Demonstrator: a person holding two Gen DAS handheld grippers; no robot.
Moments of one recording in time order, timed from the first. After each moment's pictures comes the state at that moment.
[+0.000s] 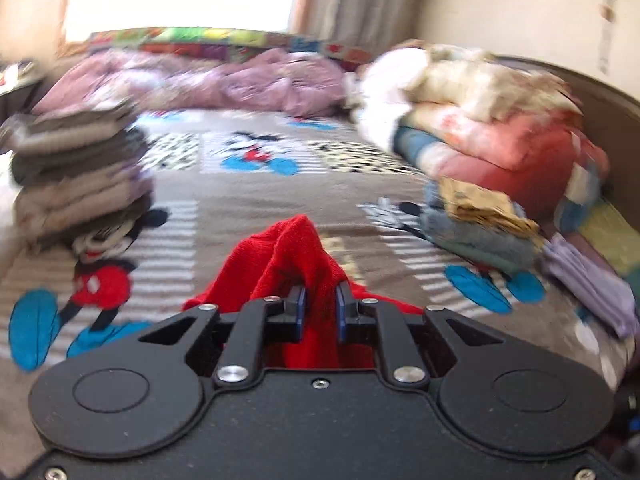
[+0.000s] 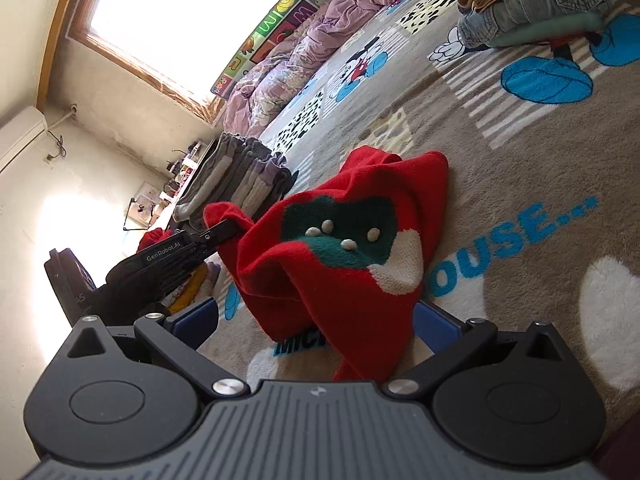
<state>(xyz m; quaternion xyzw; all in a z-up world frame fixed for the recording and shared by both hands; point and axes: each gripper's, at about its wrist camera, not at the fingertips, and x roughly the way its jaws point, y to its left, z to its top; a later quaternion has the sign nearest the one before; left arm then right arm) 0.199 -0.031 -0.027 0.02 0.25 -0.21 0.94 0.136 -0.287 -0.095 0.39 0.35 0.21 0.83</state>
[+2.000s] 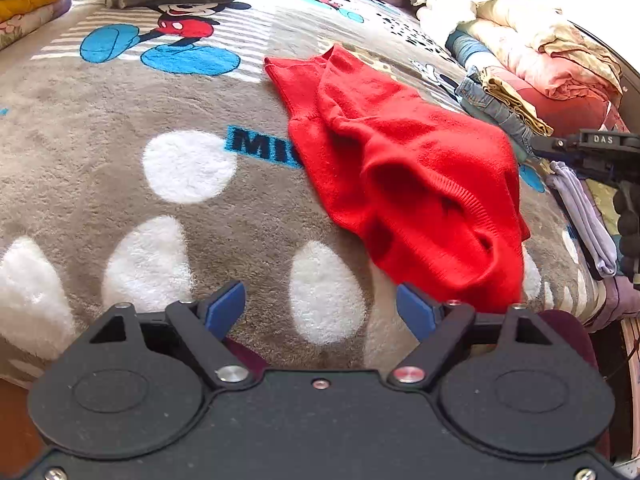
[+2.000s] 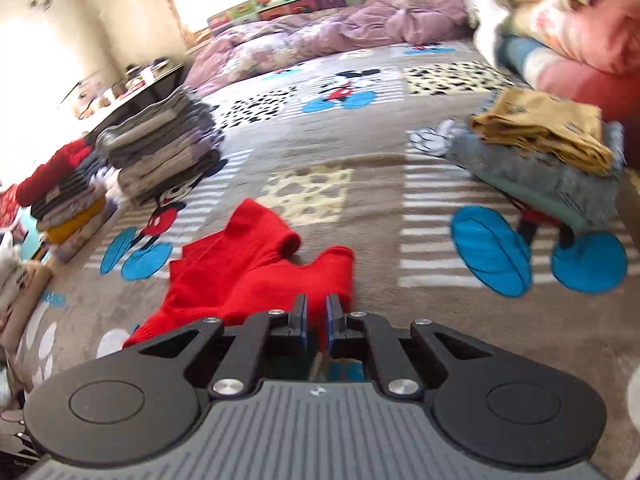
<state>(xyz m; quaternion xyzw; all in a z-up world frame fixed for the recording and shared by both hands) 0.074 0.033 -0.115 -0.14 0.45 -0.11 0.87 0.203 -0.325 -0.052 0.13 0.38 0.16 0.90</state>
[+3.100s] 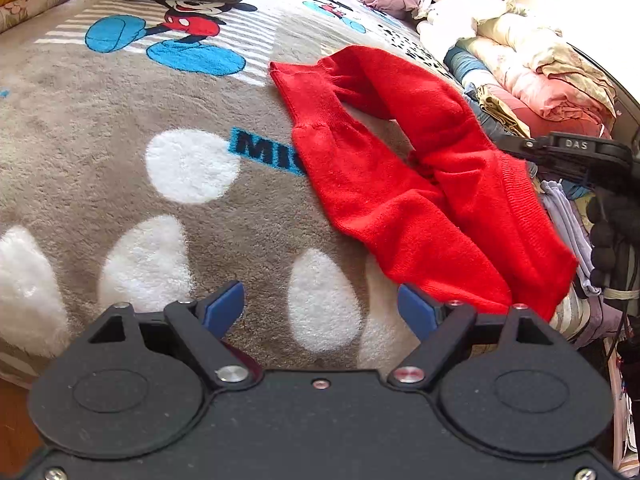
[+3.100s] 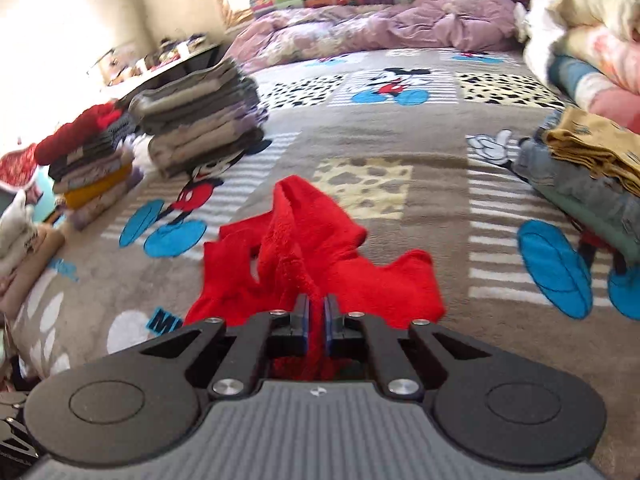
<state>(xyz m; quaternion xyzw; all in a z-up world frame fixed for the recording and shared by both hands) 0.074 0.044 -0.117 -0.18 0.44 -0.12 0.87 0.205 -0.265 -0.052 0.08 0.37 0.20 0.90</state>
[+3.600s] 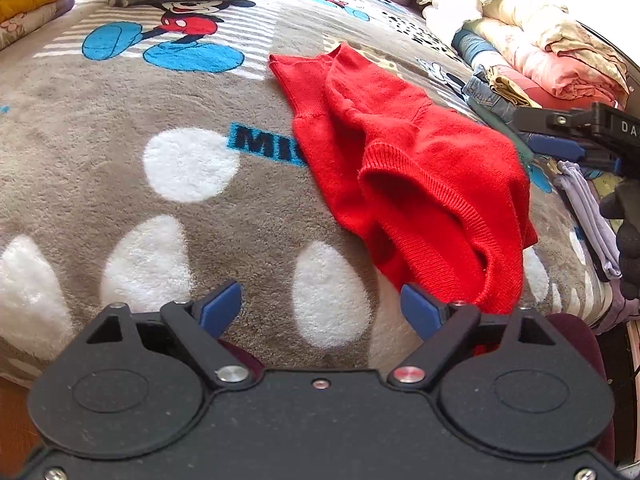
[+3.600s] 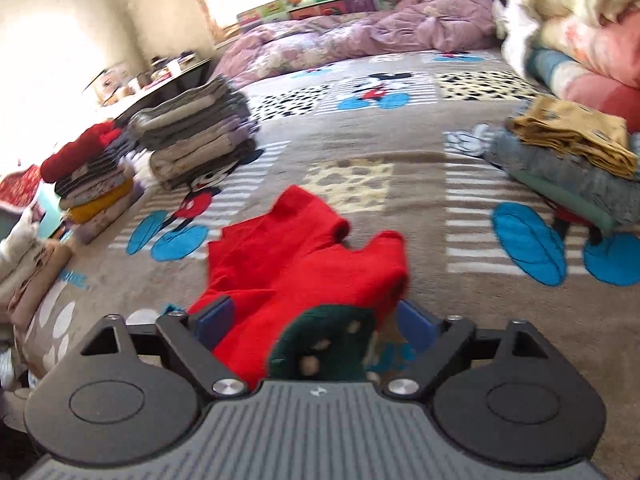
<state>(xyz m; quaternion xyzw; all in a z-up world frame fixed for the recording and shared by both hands) 0.076 0.031 -0.119 -0.14 0.45 -0.10 0.87 0.180 -0.251 -0.050 0.06 0.37 0.22 0.90</state>
